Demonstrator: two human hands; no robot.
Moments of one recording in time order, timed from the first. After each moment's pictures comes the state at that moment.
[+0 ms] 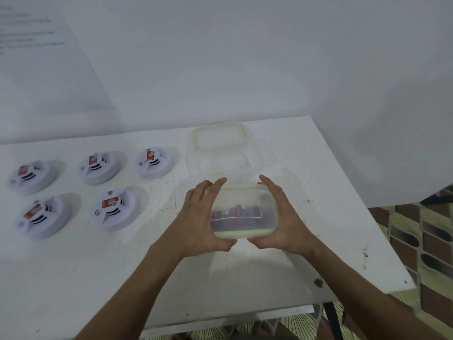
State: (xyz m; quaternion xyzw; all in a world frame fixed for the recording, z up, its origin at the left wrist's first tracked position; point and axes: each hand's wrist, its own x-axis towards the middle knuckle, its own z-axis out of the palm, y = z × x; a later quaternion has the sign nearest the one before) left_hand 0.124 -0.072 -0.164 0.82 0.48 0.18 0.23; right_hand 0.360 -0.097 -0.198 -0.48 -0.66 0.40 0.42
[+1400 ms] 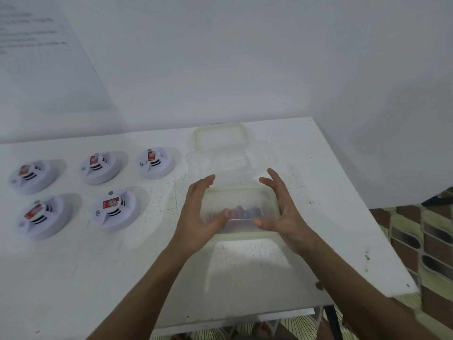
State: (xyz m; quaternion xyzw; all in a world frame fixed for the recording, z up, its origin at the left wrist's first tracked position) left_hand 0.134 -0.075 -0.174 0.68 0.50 0.40 0.35; right_hand 0.351 -0.094 -0.180 -0.47 -0.54 0.53 0.46
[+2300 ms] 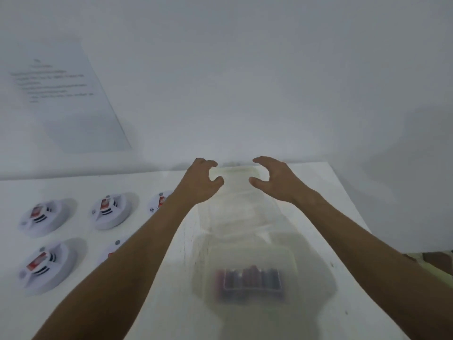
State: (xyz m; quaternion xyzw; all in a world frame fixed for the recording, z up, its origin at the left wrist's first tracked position) left_hand 0.124 0.117 -0.110 0.73 0.61 0.22 0.21; right_hand 0.352 0.096 -0.103 -0.59 -0.73 0.23 0.24
